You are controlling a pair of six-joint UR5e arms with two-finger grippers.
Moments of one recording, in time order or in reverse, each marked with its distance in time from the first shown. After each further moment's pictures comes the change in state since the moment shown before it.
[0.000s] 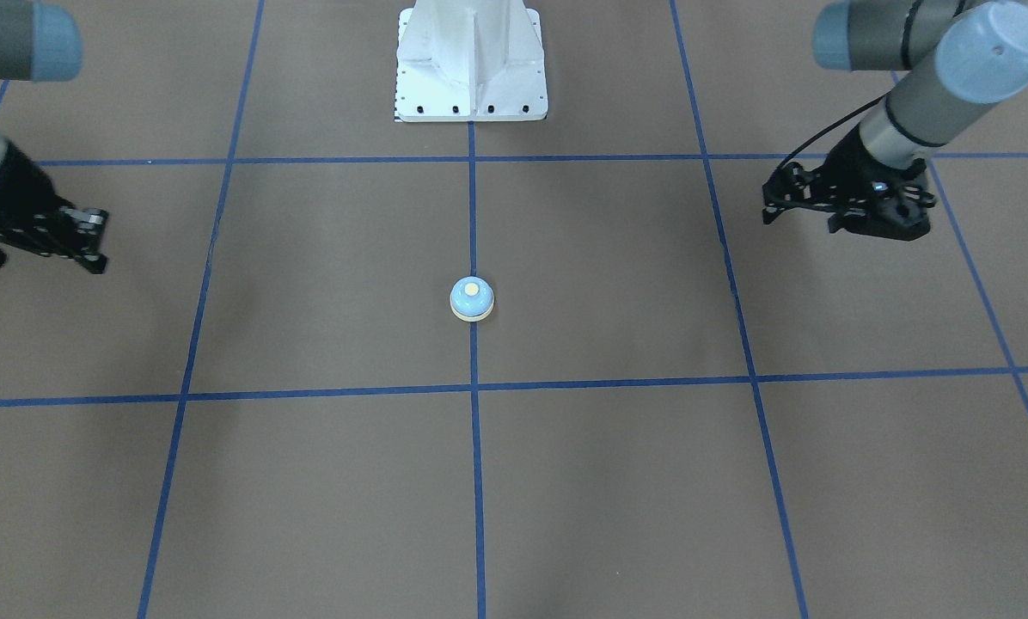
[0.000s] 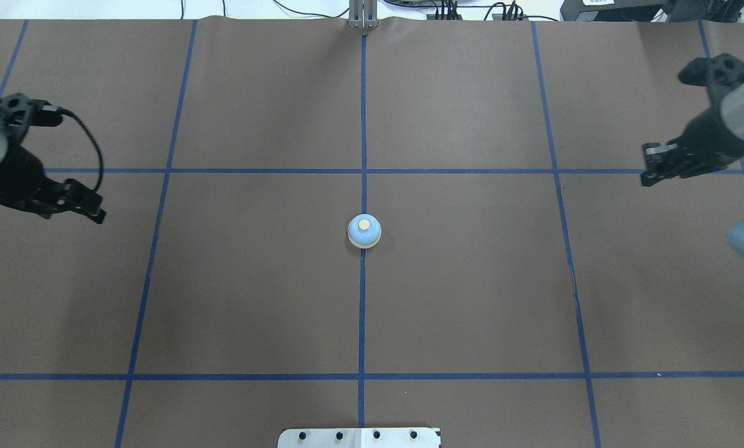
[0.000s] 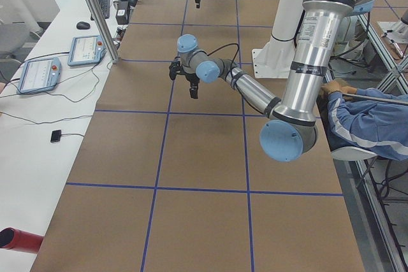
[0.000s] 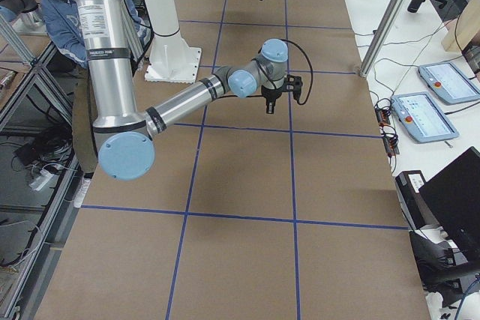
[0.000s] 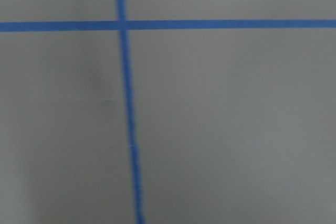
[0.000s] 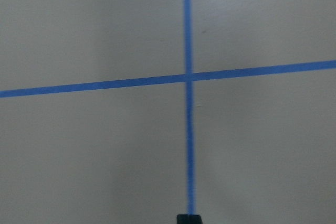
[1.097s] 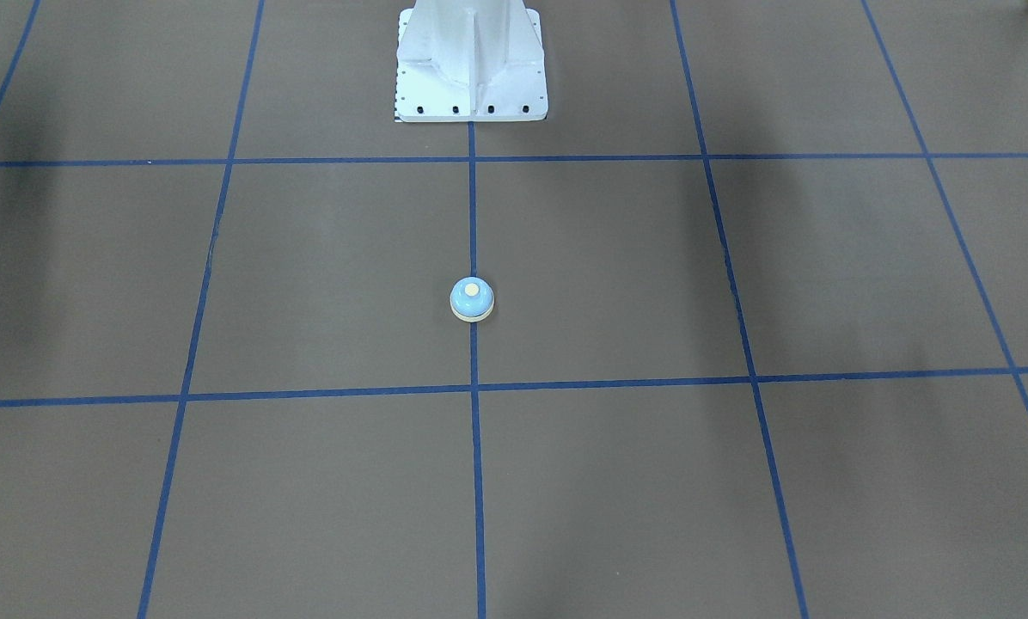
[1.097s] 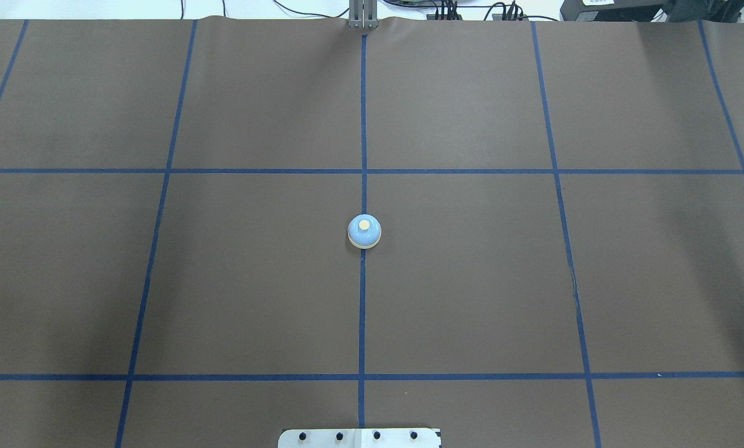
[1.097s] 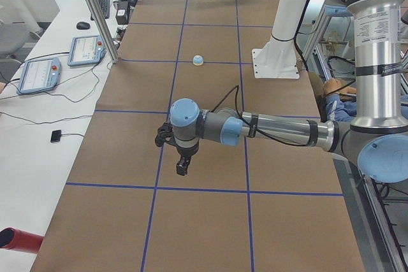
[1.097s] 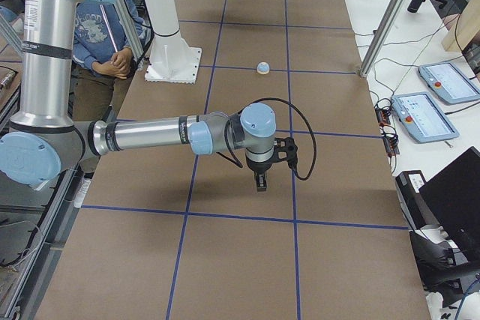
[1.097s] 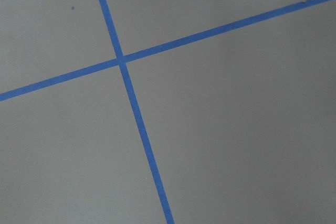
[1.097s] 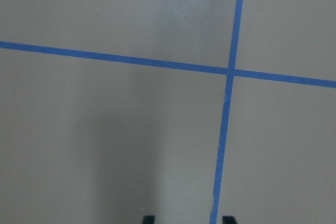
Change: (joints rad) left arm -0.461 0.172 0.199 0.010 -0.067 0.689; right arm 0.380 -0.212 -0.096 -0.032 0.071 -0.615
